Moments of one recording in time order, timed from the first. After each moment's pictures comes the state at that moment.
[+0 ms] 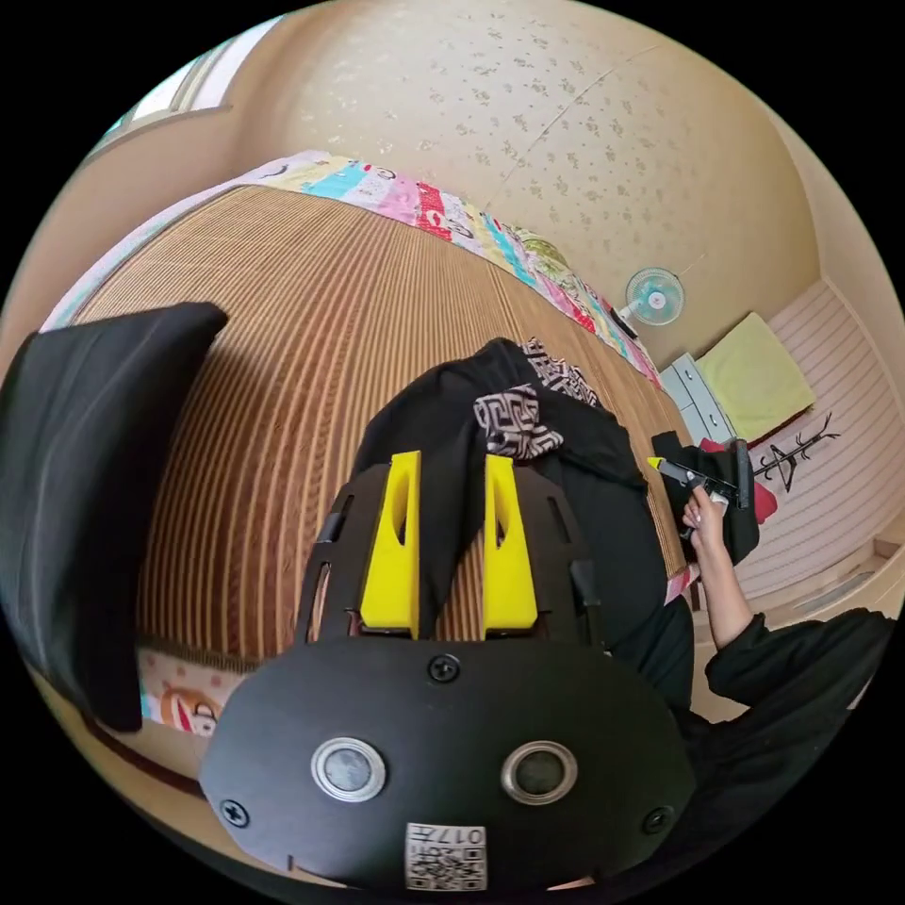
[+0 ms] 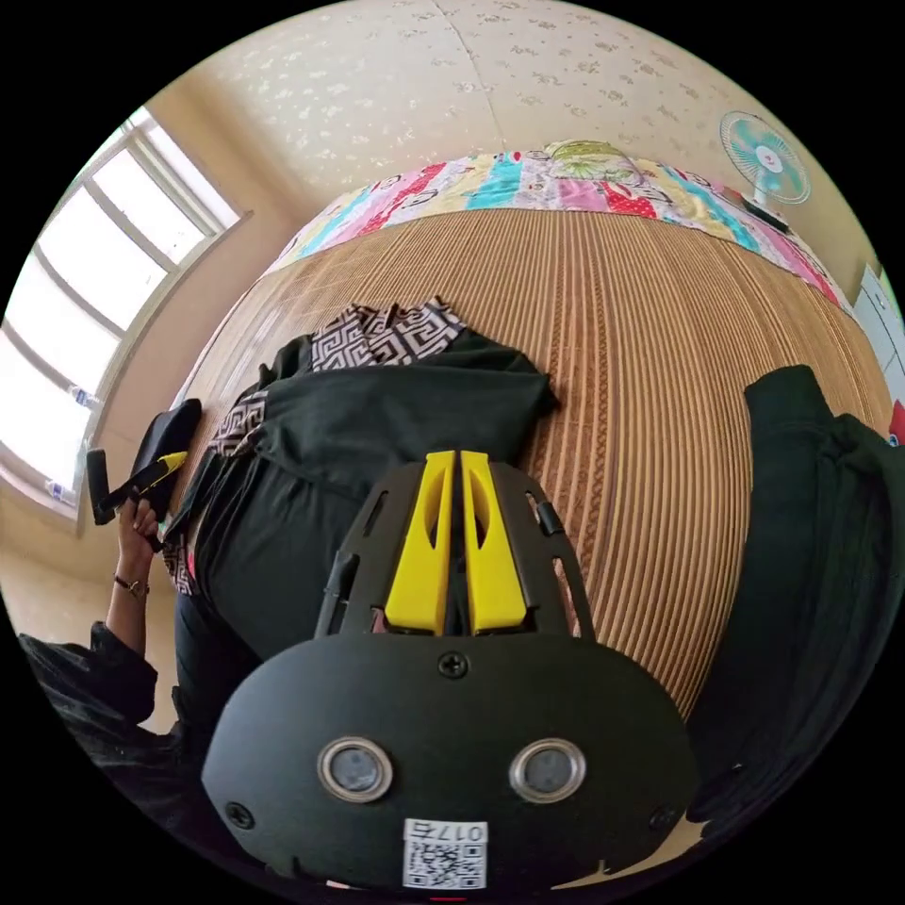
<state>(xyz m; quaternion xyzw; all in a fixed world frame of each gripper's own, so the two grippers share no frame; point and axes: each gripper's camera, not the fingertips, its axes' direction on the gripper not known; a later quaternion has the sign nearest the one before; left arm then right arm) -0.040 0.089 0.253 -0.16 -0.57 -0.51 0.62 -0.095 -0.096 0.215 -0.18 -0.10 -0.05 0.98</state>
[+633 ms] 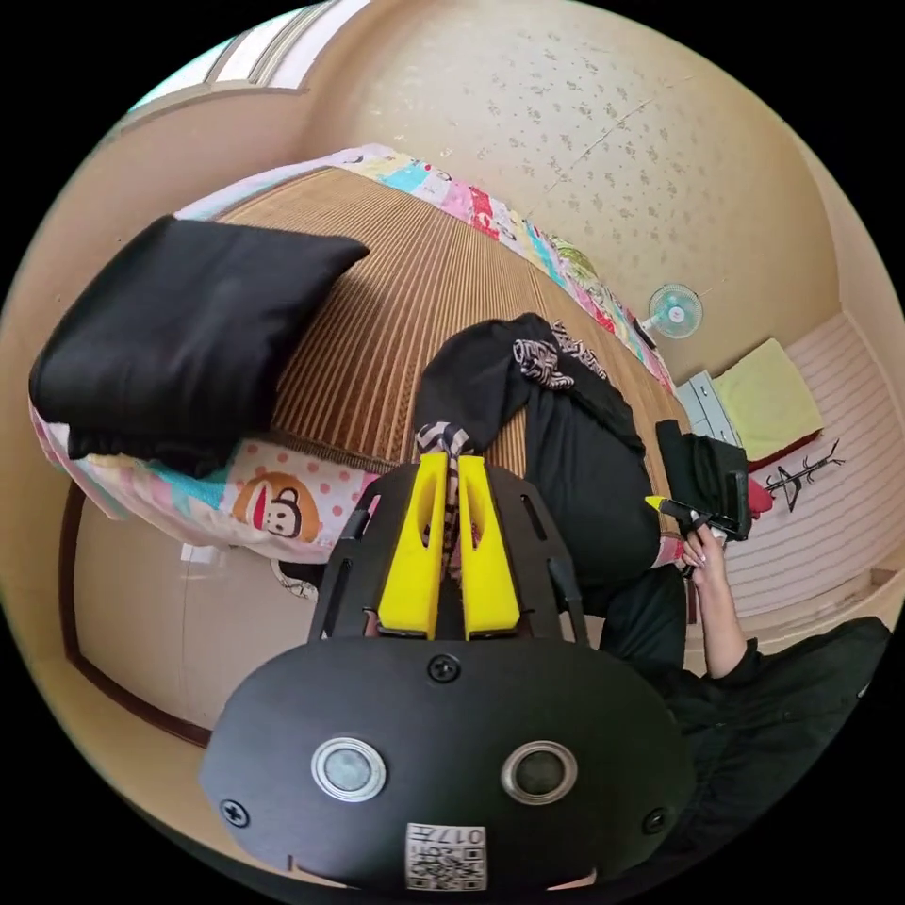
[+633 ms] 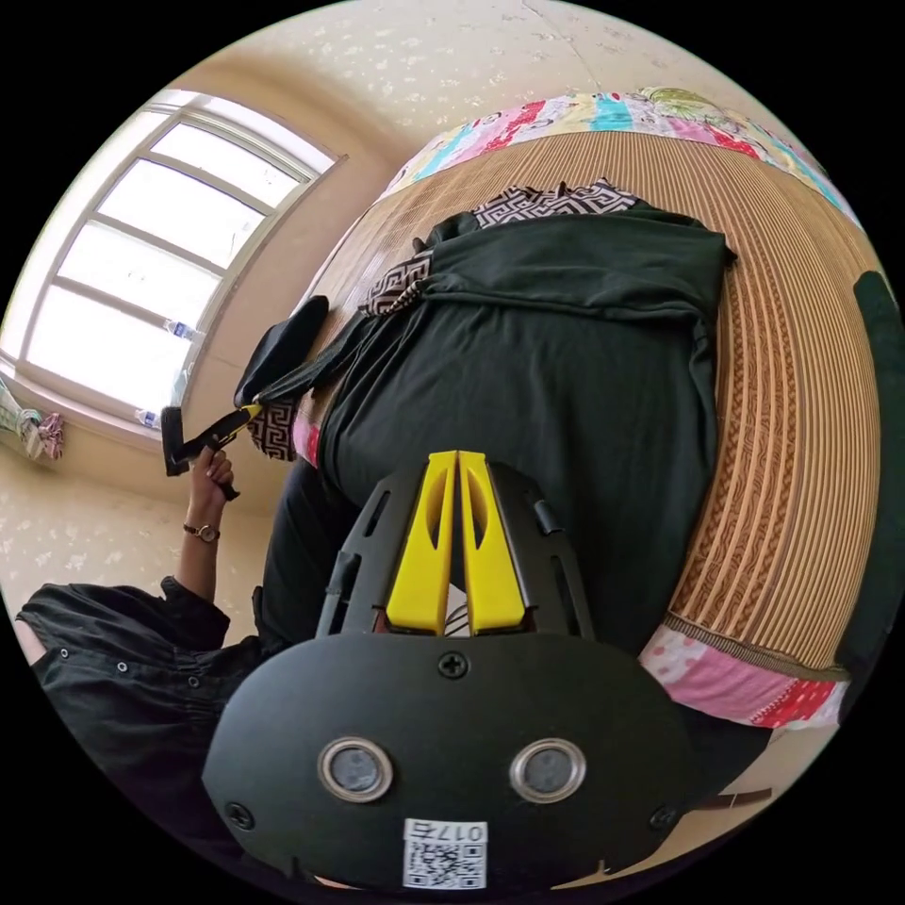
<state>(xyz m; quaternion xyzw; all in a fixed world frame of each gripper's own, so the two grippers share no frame) 0.079 -0.015 0.201 -0.17 -0.60 -0.46 0.63 -0.127 0.050 0.239 0.09 -0.24 -0.22 0.94</state>
